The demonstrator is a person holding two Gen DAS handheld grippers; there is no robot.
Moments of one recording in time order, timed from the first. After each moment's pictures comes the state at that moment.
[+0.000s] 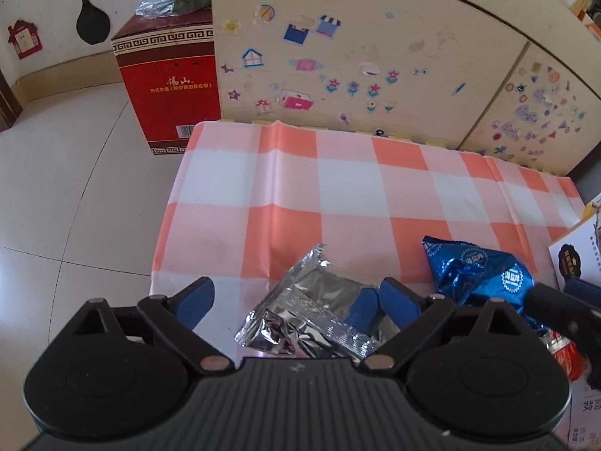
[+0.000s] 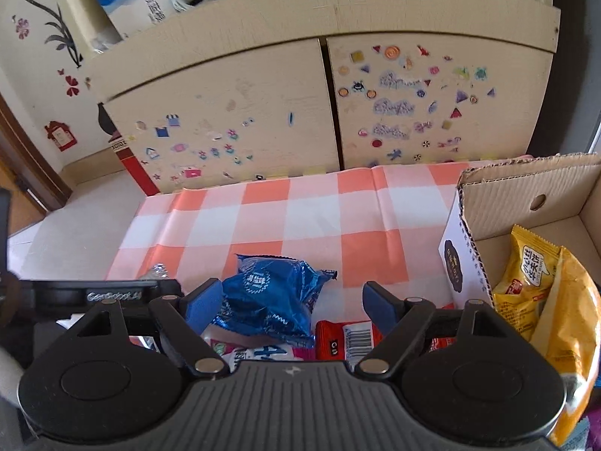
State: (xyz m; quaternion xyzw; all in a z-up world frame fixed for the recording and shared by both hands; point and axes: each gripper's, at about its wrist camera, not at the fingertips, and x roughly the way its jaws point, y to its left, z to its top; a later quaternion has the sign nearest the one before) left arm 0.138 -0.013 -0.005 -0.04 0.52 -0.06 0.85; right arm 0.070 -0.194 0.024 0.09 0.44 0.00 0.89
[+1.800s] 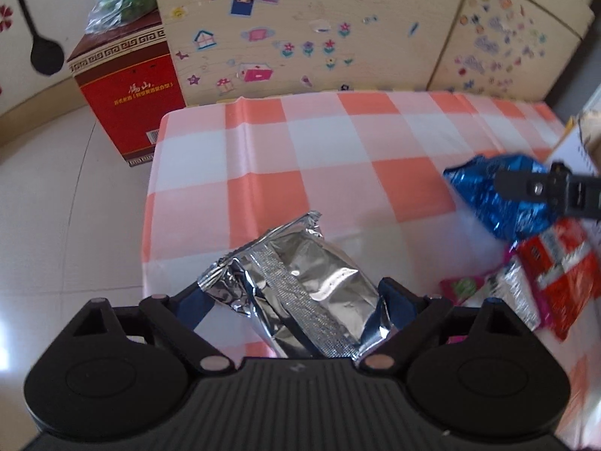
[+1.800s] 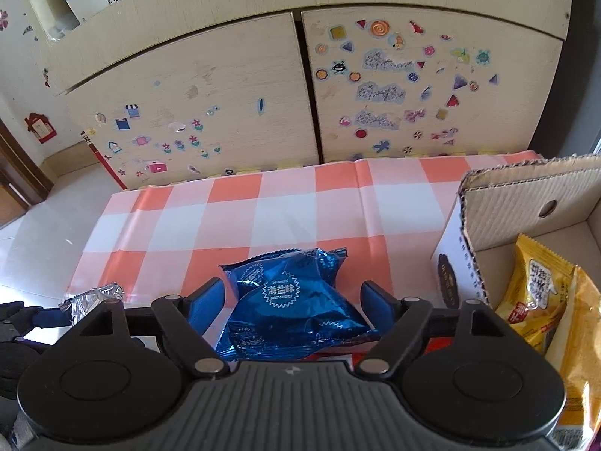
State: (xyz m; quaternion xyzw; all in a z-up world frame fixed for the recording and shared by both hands) left arm 0.120 -0.016 -0.019 0.05 0.53 -0.14 0.84; right arm 0.096 -0.205 0.008 0.08 0.46 -0.02 0.88
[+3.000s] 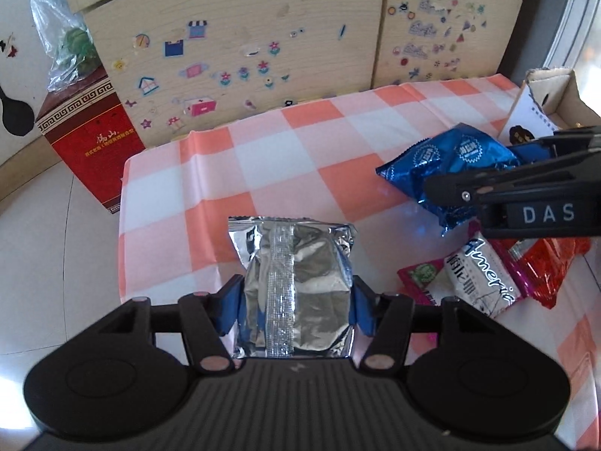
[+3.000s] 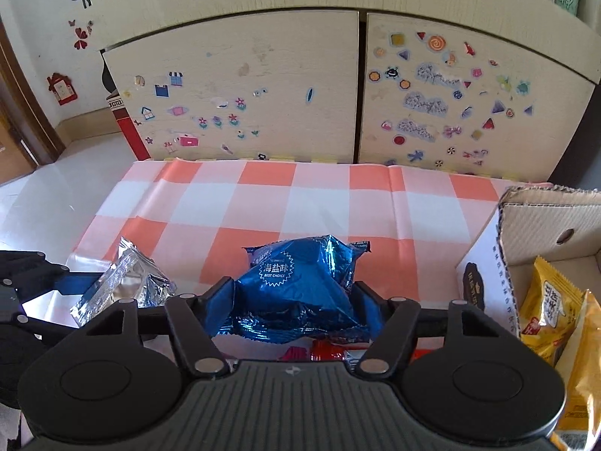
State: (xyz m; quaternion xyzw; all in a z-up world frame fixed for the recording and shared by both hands) left arm 0.105 -0.042 -0.009 0.10 0.49 -0.19 0.85; right arm 0.088 -0.183 0.009 0.01 0.45 0.01 0.89
